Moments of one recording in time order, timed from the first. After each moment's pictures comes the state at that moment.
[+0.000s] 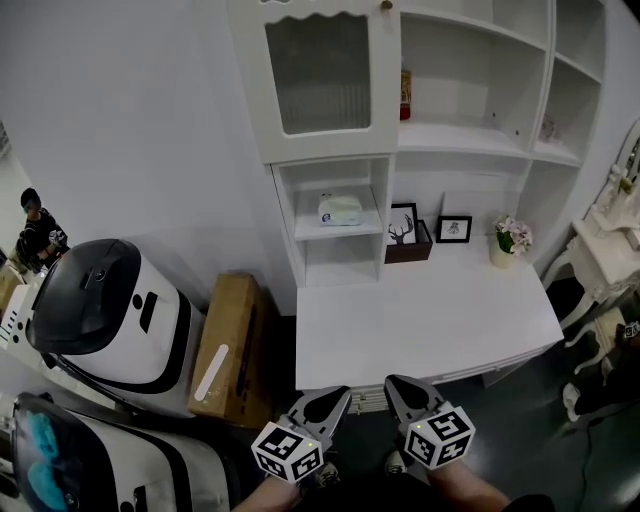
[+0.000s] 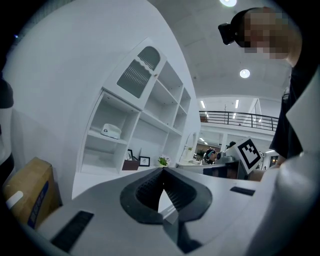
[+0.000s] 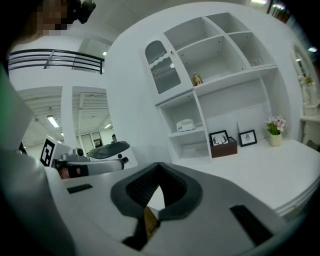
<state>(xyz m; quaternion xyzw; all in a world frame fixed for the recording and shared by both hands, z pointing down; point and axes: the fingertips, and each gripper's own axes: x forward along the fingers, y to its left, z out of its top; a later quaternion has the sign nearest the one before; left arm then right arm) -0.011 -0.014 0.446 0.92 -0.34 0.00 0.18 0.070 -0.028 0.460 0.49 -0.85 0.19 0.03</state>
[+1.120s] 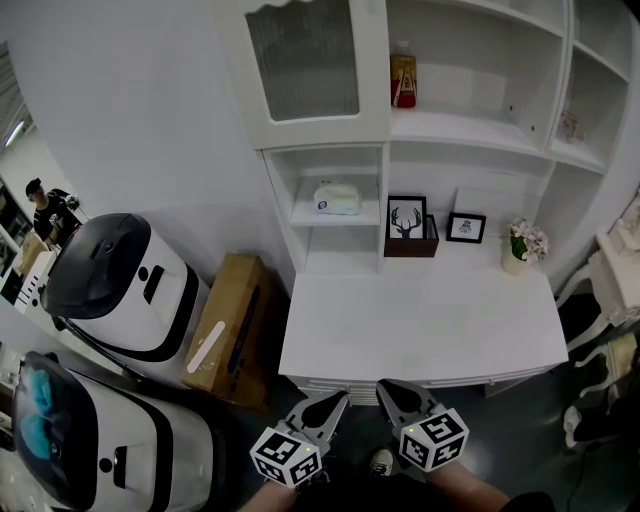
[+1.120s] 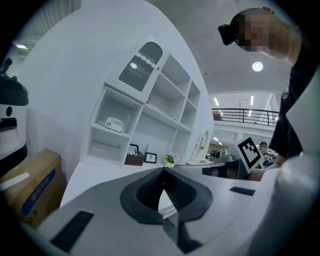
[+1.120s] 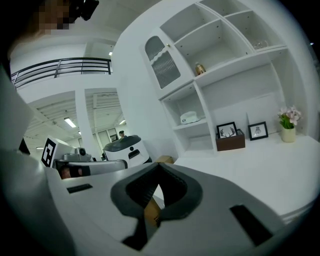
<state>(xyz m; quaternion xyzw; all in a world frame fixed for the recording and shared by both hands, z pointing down) 0.056 0.000 0.469 0.89 -0.41 0.01 0.19 0.123 -0.025 0.484 0.39 -0.89 0.21 0.05</state>
